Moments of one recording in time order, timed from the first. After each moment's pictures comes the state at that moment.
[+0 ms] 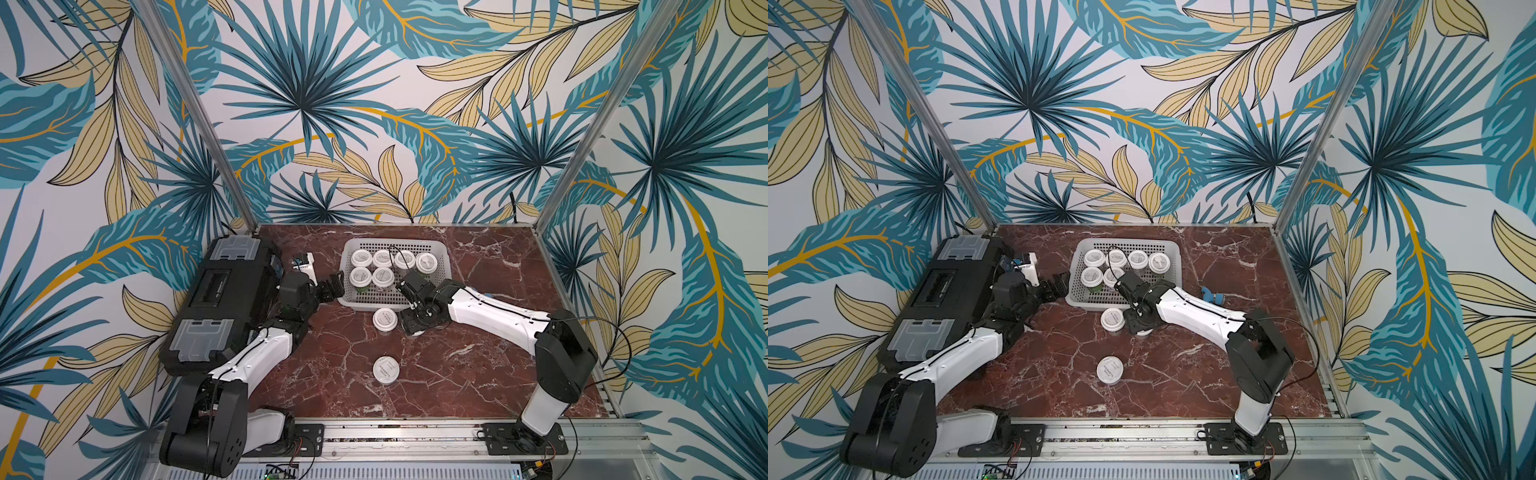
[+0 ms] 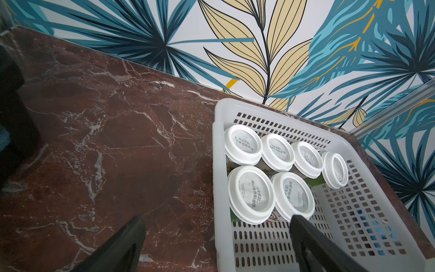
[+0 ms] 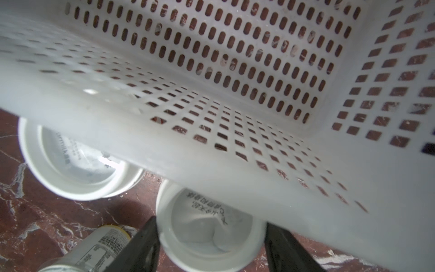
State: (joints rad) left arm -0.16 1.26 0.60 0.30 0.09 -0.43; right arm 0.78 1.74 1.32 -0.84 0.14 0.44
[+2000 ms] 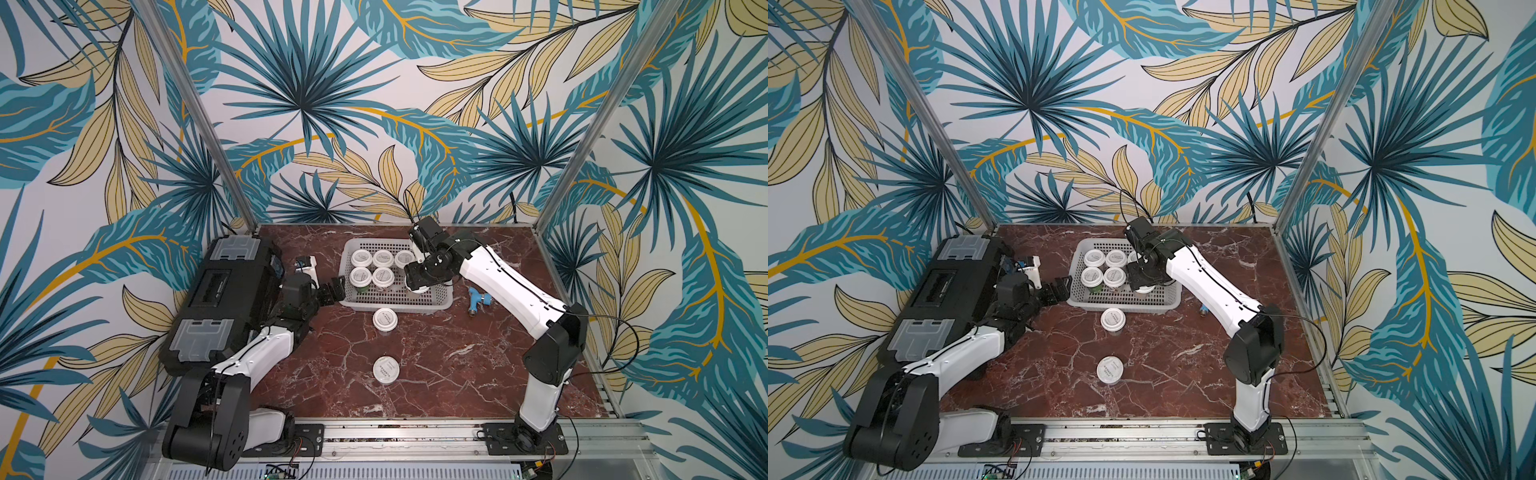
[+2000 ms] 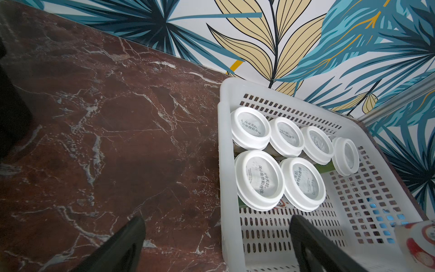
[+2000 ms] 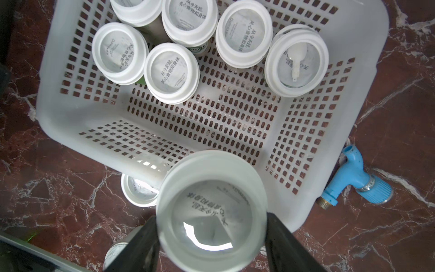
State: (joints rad) left arm -0.16 1.29 0.60 0.26 0.10 -0.43; right arm 0.63 1.89 1.90 -1.17 0.10 0.32
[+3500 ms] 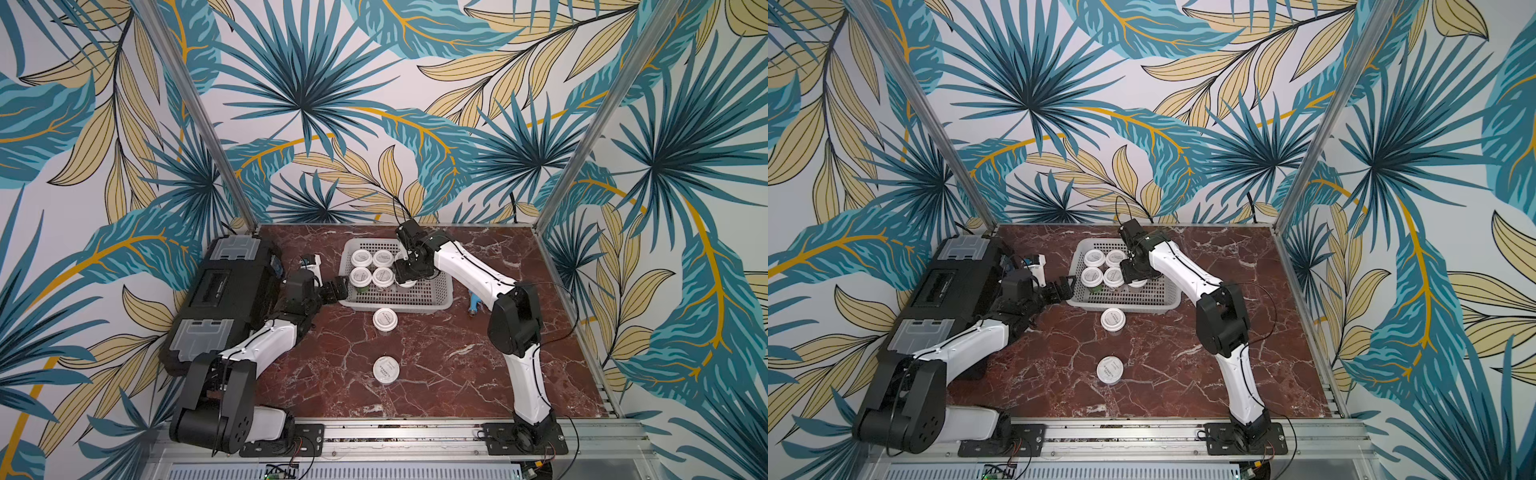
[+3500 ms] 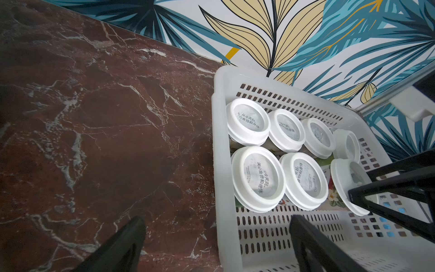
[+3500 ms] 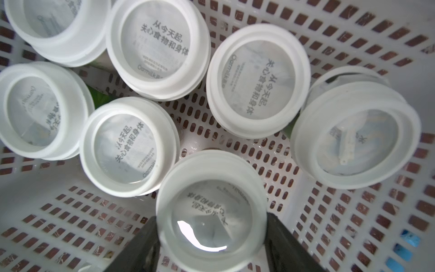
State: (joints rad) left arm -0.16 1.37 0.64 0.26 0.15 -0.42; right arm 0.57 2.18 2.03 -1.02 0.08 0.27
